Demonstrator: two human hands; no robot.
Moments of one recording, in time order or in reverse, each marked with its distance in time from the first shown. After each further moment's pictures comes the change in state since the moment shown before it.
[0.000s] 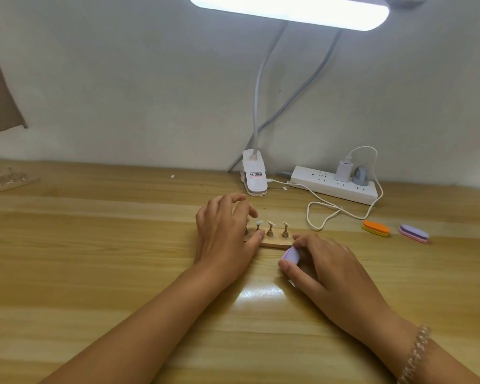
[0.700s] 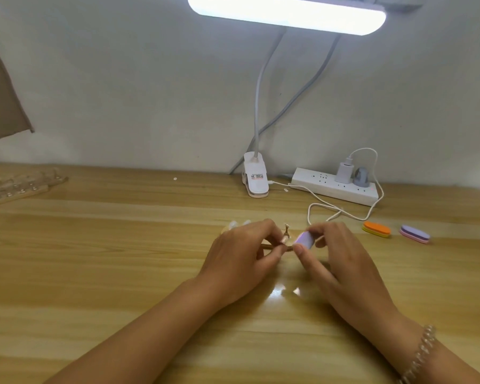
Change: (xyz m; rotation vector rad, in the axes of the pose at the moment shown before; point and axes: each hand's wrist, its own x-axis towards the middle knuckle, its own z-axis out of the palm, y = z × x) left_hand -0.018 0.014 -0.011 -0.308 -0.168 0.186; right_hand -0.001 0.004 -0.002 0.168 0.265 -0.031
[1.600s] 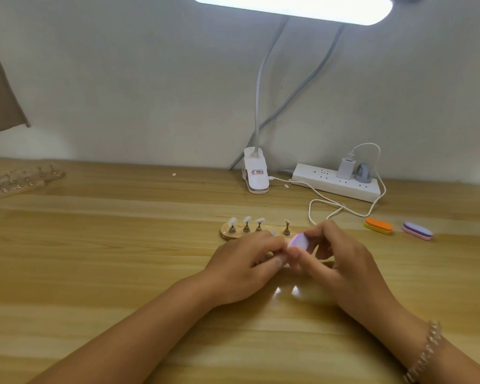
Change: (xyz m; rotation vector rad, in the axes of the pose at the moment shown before) left_hand -0.002 -0.003 -0.003 -0.128 -0.336 -0.061; right_hand 0.003 0.003 0.002 0.152 -0.015 0.007
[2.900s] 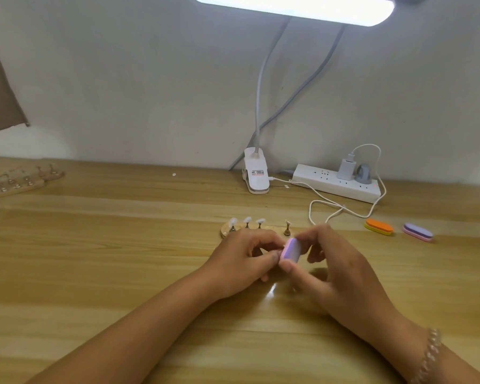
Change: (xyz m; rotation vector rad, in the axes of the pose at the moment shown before) left_hand 0.006 -0.010 0.001 -0.375 0.056 -0.006; right_hand -0.006 -0.008 0.001 -0.076 -0.024 -0.064
